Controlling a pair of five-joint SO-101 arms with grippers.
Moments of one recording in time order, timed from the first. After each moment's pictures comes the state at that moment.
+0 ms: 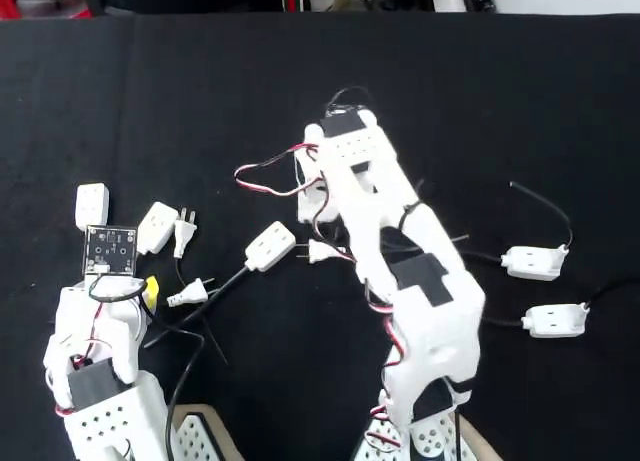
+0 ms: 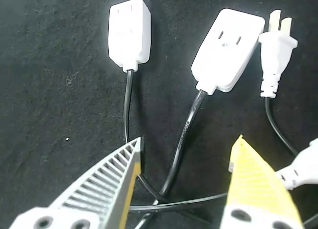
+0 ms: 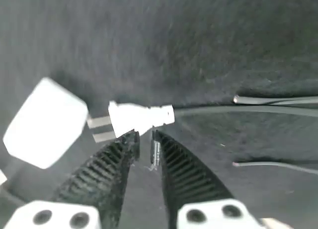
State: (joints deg) left arm -28.6 -104.0 96.2 59.4 -27.4; right arm -20.0 24.1 -4.7 88.7 -26.2
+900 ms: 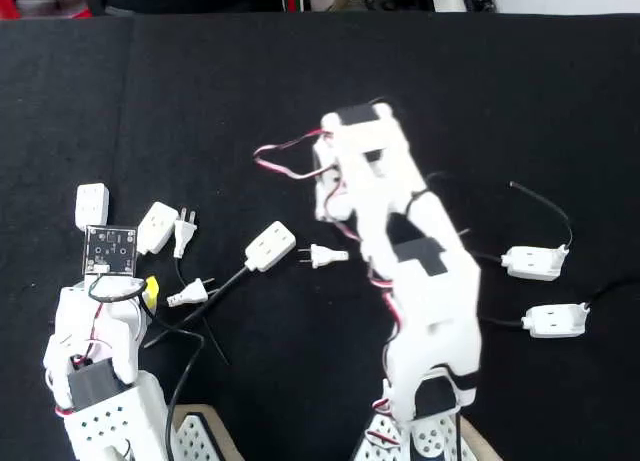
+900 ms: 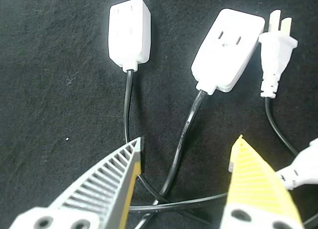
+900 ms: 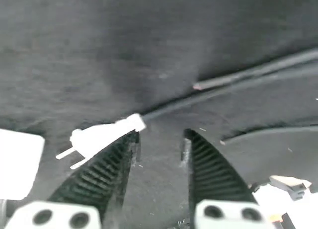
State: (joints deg) left arm -28.6 -104.0 96.2 59.4 -27.4; right arm -14.7 33.6 -13.1 98.5 -34.6
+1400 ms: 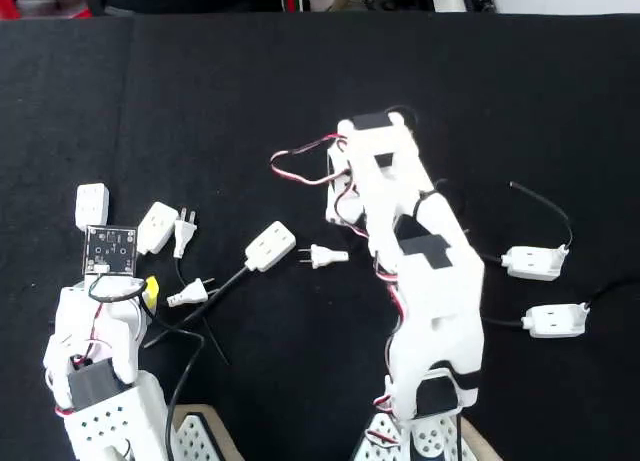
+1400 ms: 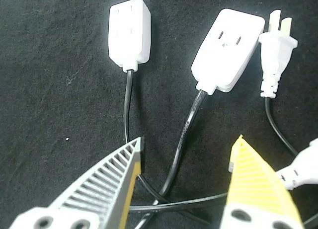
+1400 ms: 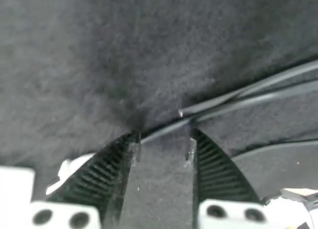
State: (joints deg) left arm -28.6 -104.0 96.2 59.4 -27.4; right arm -11.9 35.6 -8.9 92.2 -36.4
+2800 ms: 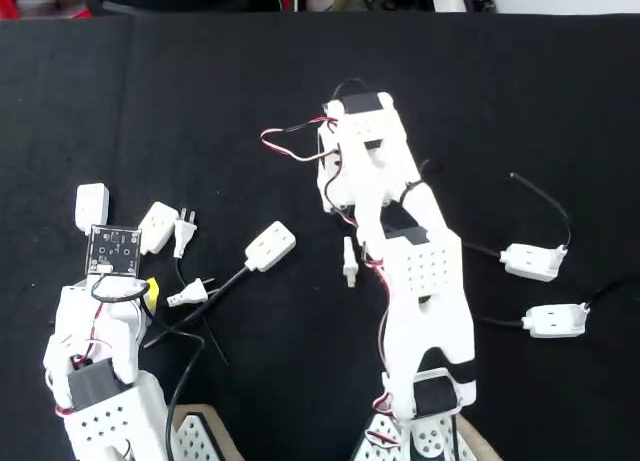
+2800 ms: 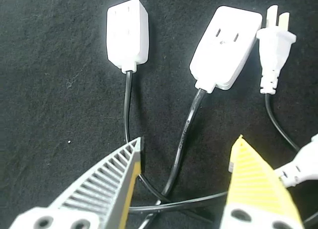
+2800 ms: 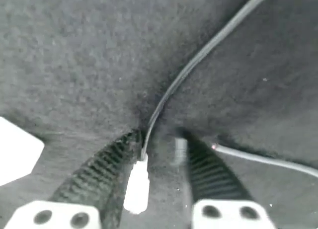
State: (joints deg) left arm -28.6 -104.0 96.2 59.4 -29.4; right arm -12.8 48.6 -33.0 98.8 -2.5
